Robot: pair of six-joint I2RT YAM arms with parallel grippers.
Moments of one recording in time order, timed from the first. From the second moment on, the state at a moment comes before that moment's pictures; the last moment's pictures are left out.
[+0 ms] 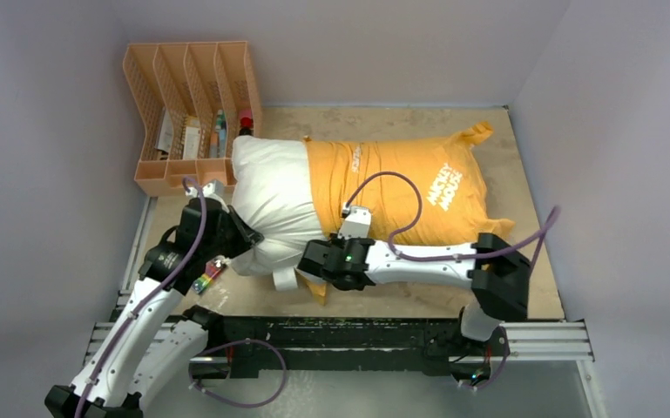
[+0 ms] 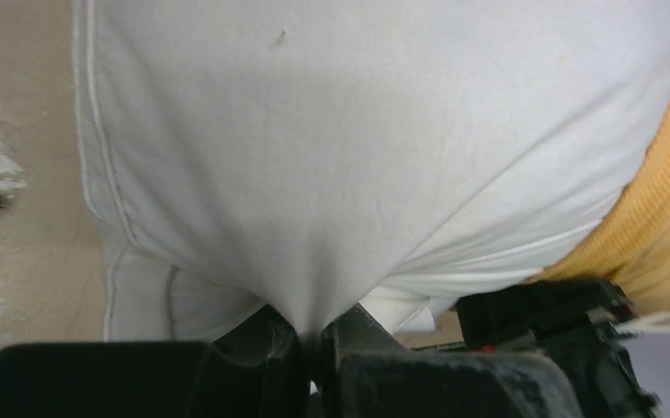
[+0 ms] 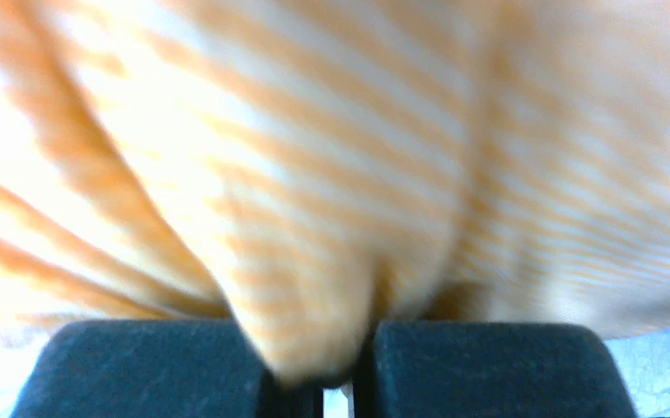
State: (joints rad) left arm -0.34 0.69 0.74 -0.73 0.06 -0.80; right arm 1.25 1.72 1.21 -0.84 0.83 1.38
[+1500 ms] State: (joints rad) left arm -0.33 0.74 1.16 -0.99 -0.33 -0.75; right arm 0.78 1.59 1.32 -0.42 0.32 0.39
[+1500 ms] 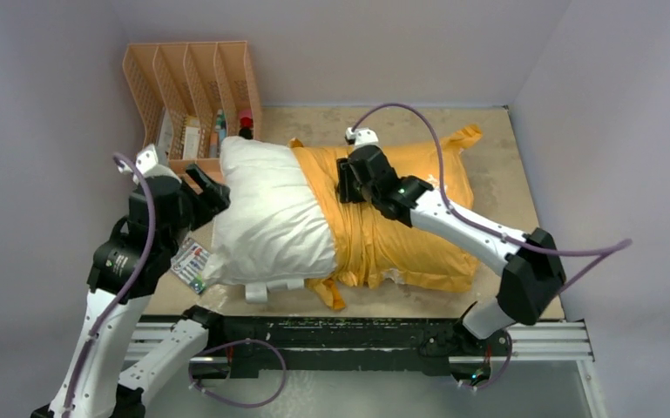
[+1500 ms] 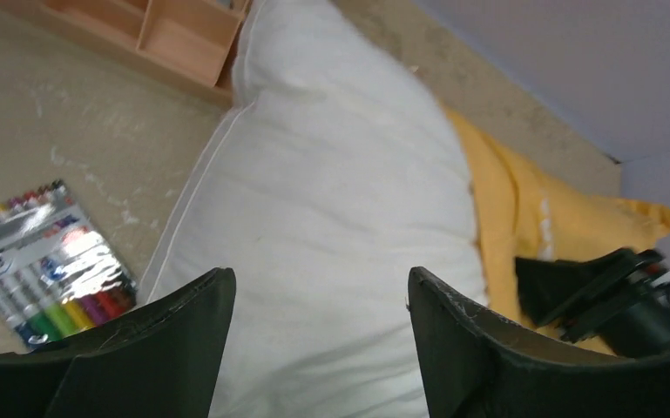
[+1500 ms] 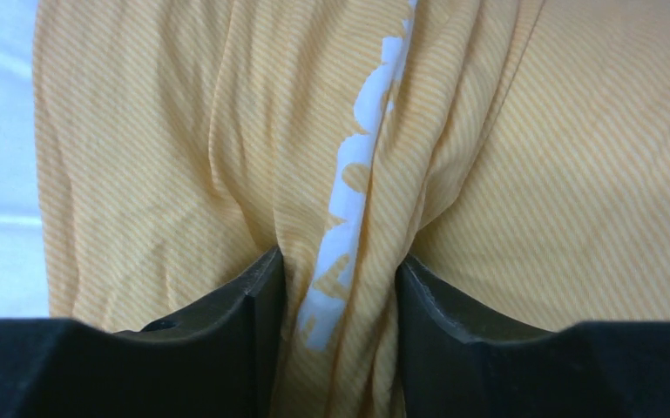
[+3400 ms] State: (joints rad) left arm -0.71 0.64 0.64 -0.51 -0.50 -1.06; right arm 0.54 1.57 1.43 -0.59 0.15 0.39
